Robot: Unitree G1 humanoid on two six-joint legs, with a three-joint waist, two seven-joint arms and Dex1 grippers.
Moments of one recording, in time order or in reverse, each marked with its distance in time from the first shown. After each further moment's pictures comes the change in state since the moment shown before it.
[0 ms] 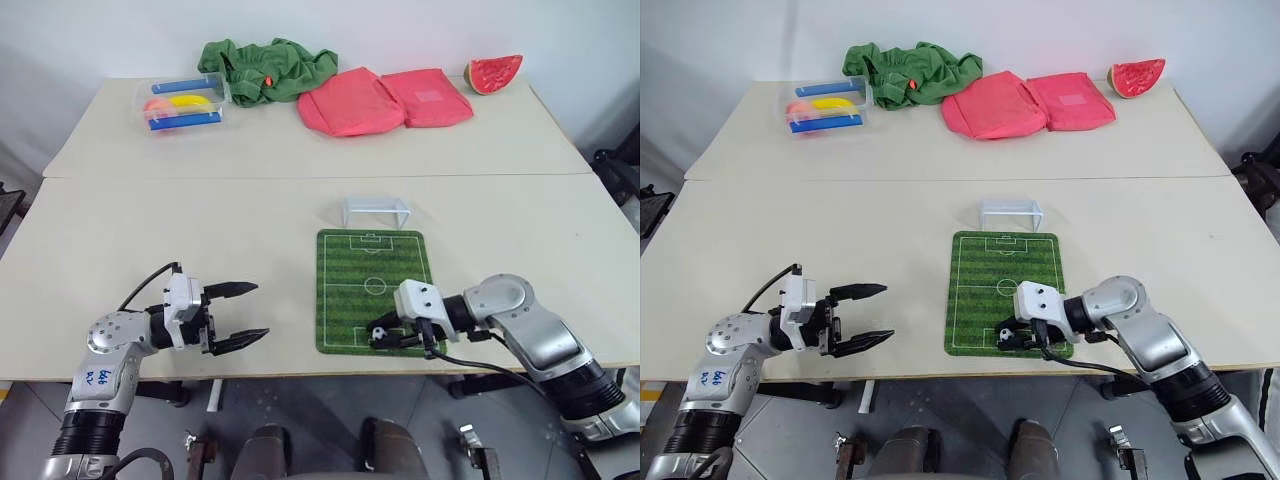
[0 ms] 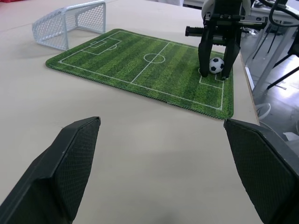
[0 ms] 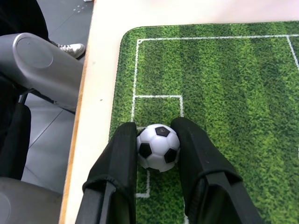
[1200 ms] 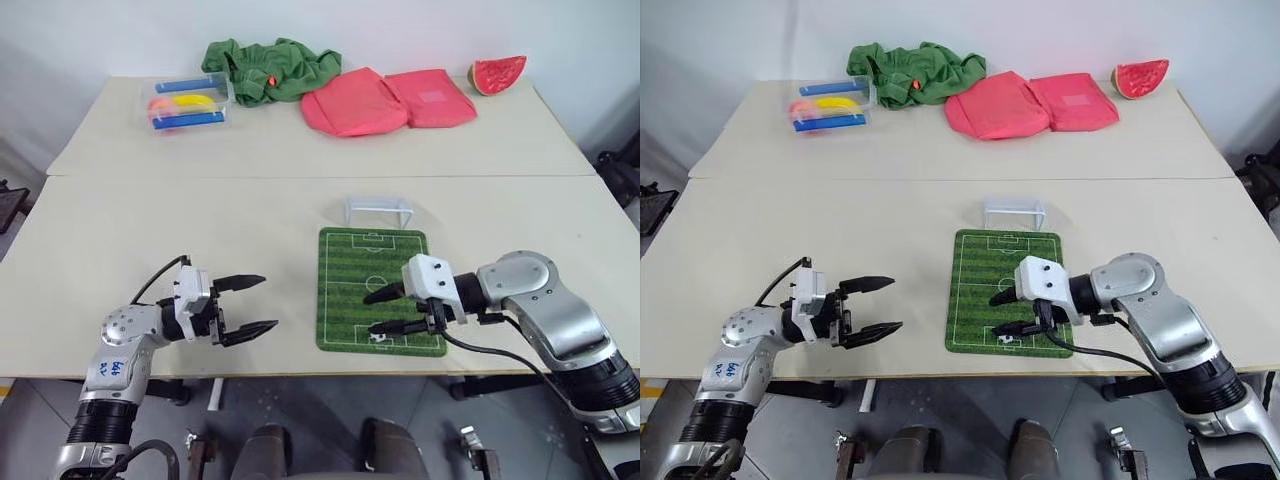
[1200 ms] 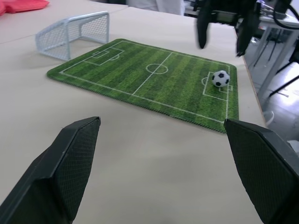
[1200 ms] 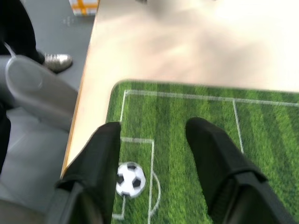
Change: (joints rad) left arm -0.059 -0.041 -0.032 0.046 0.003 -0.019 0.011; right arm 0.008 -0.040 -0.114 -0.216 0.126 0.136 -0.009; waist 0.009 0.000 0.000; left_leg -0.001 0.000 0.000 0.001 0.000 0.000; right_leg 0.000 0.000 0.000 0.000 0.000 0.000
